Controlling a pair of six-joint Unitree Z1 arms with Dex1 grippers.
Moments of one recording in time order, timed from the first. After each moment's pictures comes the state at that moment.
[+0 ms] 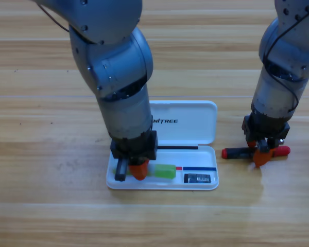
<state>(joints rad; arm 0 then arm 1) -0.93 2.10 -1.54 0.85 0.05 0.69 0.70 2.16 -1.50 0.86 -0.04 -1.02</state>
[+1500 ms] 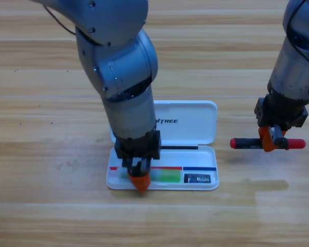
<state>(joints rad) -0.93 2.12 -1.56 0.85 0.05 0.67 0.70 2.03 -1.54 0.99 -0.01 -0.91</state>
